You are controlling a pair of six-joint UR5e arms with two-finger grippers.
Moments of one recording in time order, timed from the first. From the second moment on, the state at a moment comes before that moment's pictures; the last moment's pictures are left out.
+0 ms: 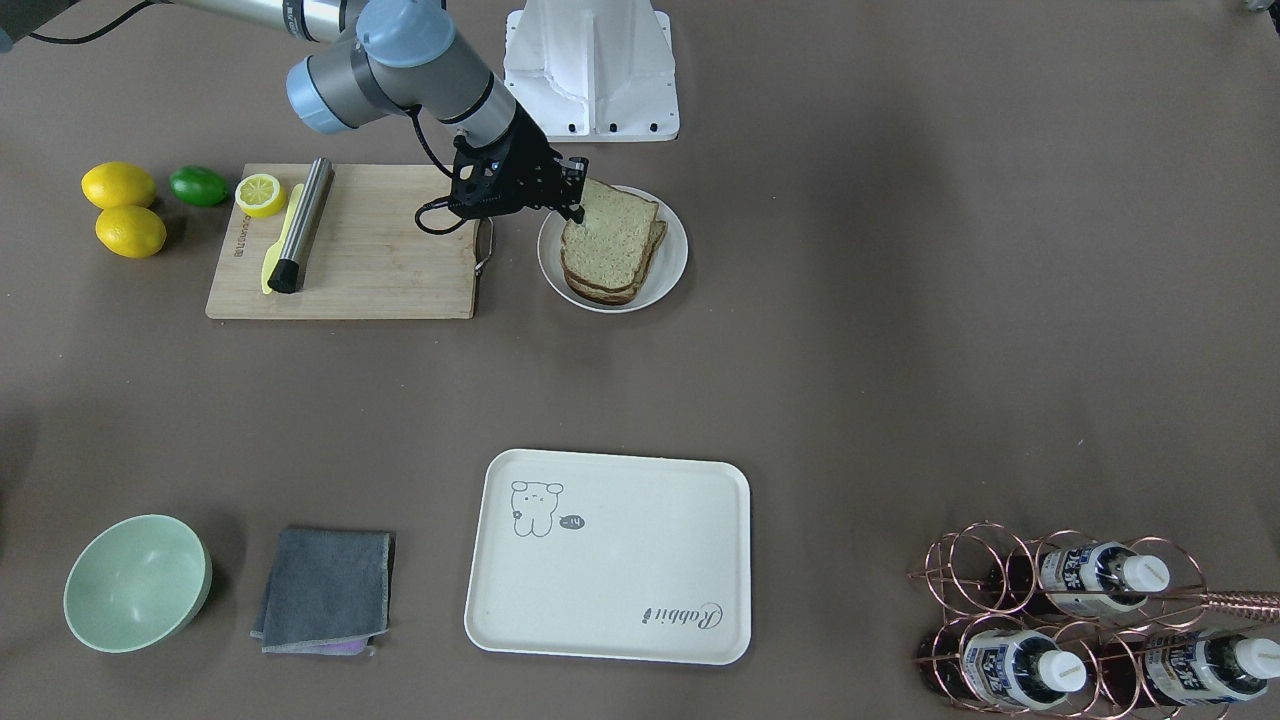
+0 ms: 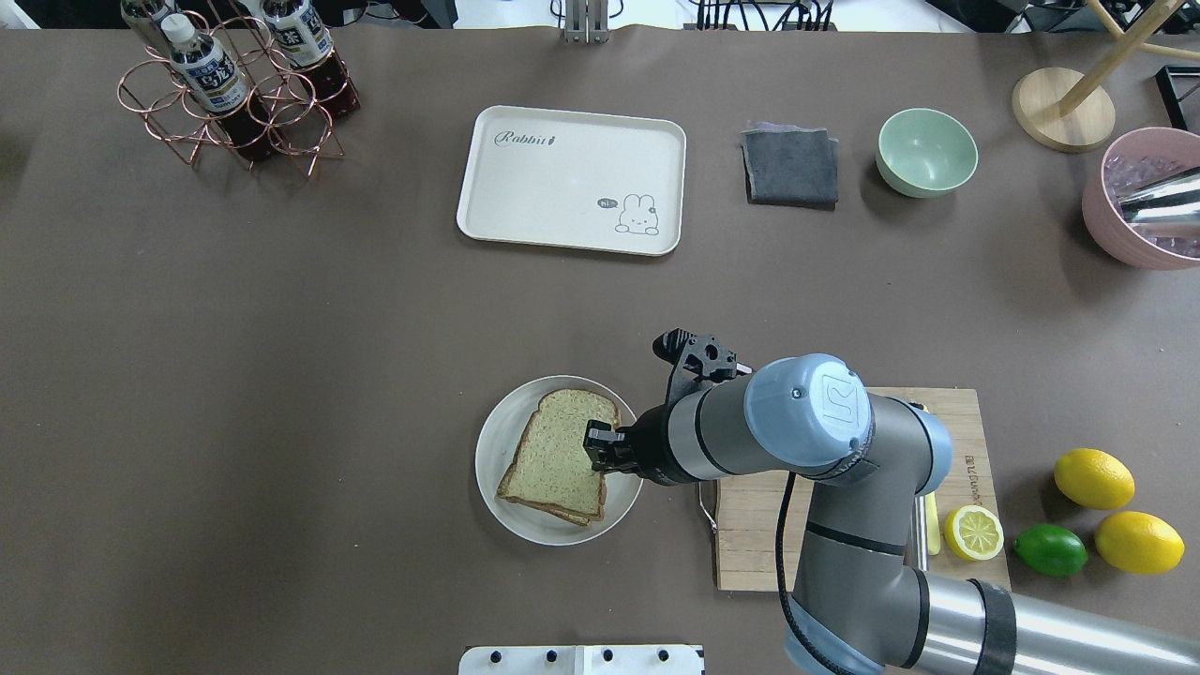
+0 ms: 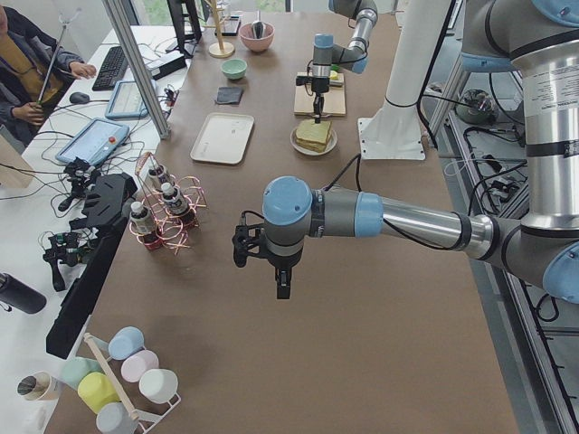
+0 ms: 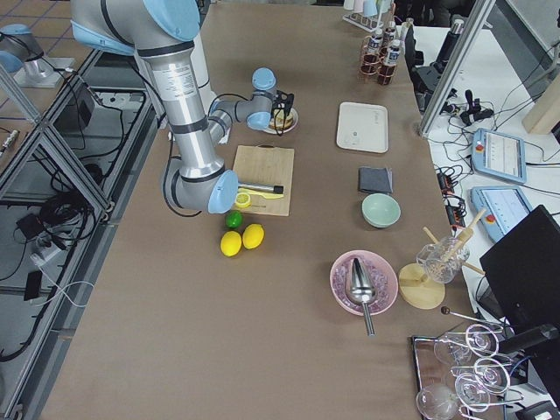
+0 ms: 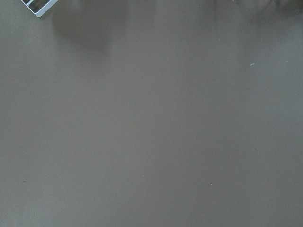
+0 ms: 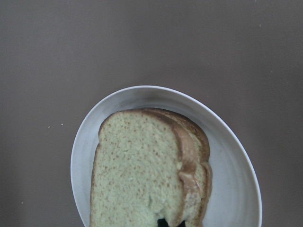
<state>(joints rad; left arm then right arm) -1.65 -1.39 -1.96 -1.39 -2.41 -0.02 0.35 -1.11 1.76 -0.97 1.86 1.69</state>
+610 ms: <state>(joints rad) -1.65 -1.39 -1.96 -1.39 -2.41 -0.02 0.34 -1.08 1.73 -0.97 1.83 1.71</state>
